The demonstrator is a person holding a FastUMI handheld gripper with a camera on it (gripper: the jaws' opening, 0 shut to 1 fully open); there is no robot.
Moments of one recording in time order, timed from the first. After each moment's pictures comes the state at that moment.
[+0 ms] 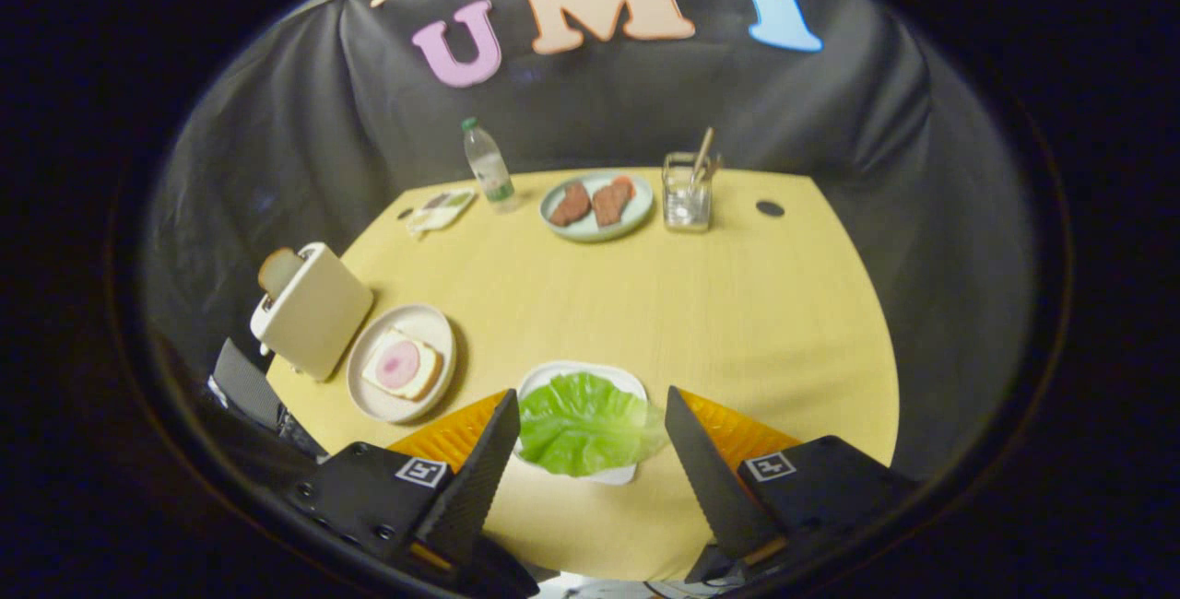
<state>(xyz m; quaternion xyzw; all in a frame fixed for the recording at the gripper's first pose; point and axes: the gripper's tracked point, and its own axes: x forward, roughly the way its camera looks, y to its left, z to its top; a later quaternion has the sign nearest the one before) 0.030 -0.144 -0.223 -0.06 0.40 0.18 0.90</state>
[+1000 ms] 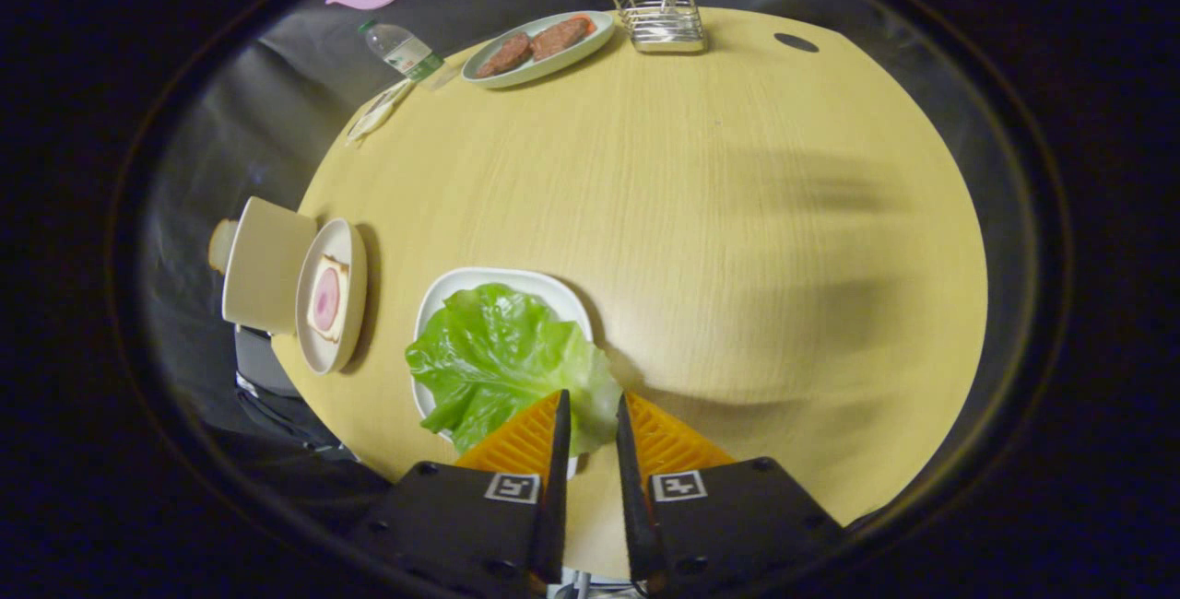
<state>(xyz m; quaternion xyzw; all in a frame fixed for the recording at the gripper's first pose) 0.053 -0.183 -0.340 -0.05 0.58 0.18 0.79</state>
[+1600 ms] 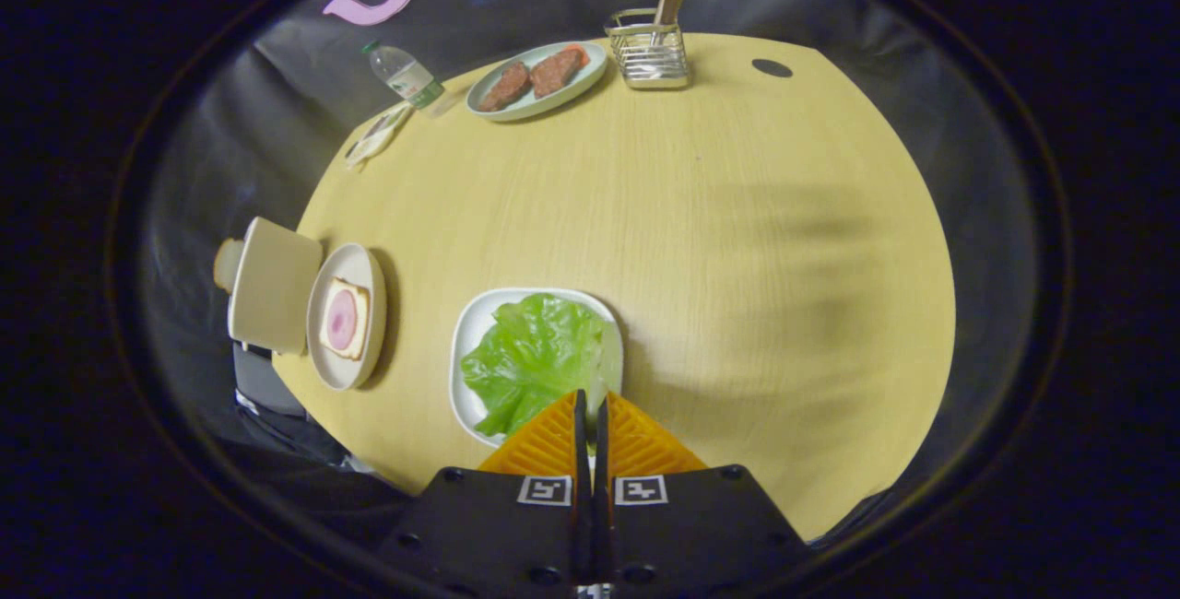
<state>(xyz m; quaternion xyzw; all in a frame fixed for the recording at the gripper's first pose) 0.046 -0.175 -0.294 -0.04 0.56 0.15 0.82</state>
